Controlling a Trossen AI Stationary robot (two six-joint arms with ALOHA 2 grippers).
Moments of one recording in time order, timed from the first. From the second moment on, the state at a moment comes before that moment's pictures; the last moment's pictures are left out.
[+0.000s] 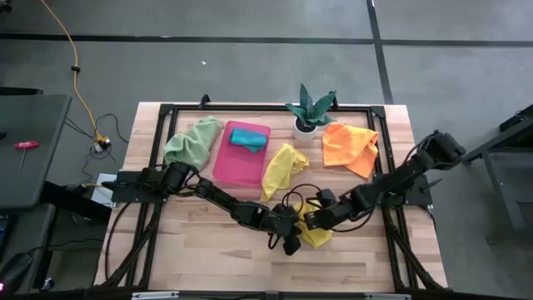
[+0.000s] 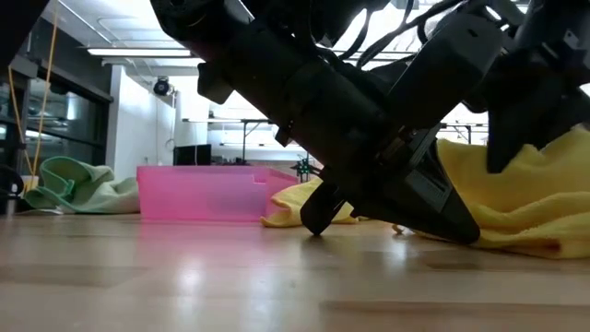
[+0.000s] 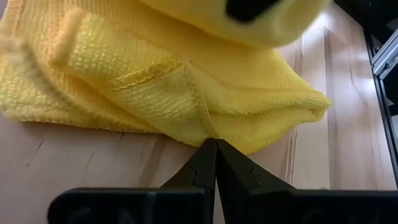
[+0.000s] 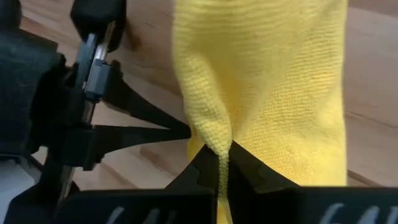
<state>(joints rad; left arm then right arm) -0.21 2.29 1.42 0.18 -0.18 -0.75 0.49 1.48 0.80 -0.38 0.13 1.70</state>
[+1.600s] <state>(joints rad) -0.21 2.29 1.42 0.17 -0.17 -0.76 0.63 1.30 0.72 -0.53 0.32 1.67</state>
